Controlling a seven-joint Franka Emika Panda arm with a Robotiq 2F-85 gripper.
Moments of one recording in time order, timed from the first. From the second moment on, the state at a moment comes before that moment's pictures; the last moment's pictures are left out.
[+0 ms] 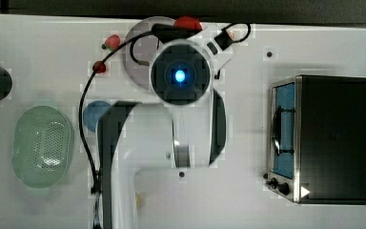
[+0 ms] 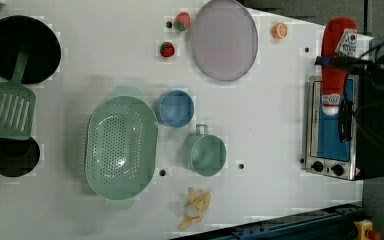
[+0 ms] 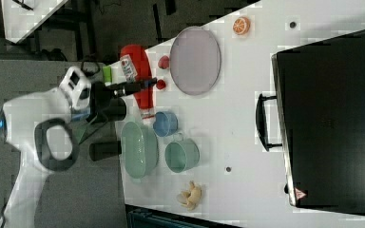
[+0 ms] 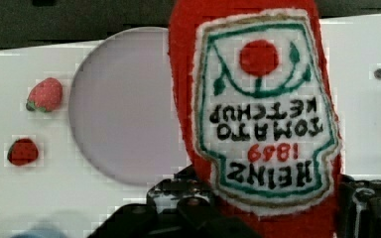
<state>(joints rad) -0.05 0.06 0.08 -2.01 -0.08 0.73 -0.59</state>
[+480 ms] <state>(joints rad) -0.06 0.08 0.06 -2.25 -0.04 0.71 -0.54</state>
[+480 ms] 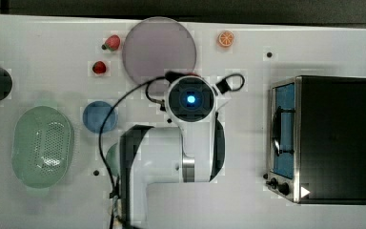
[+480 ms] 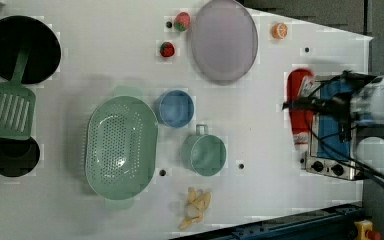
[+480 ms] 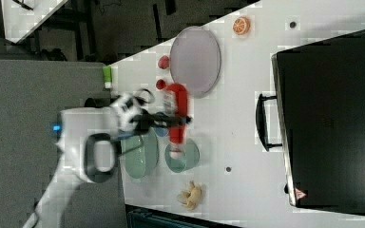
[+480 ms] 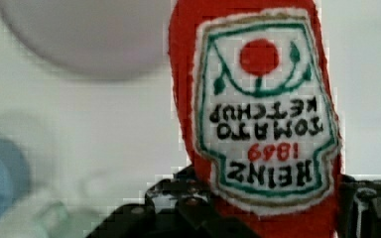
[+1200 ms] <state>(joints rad) -0.10 0.29 0.01 -2.31 -0.02 0.87 -0.50</state>
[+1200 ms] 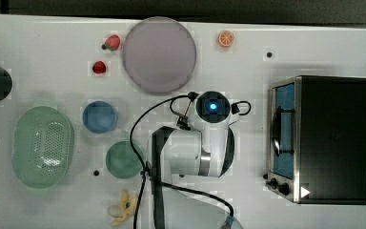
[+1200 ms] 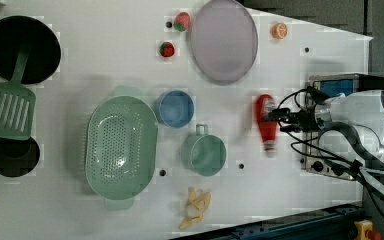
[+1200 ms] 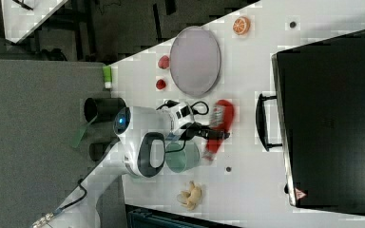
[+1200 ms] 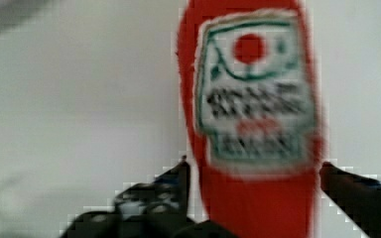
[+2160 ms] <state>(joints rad) -0.10 0.02 0.03 -2.17 -0.03 0.50 -0.13</state>
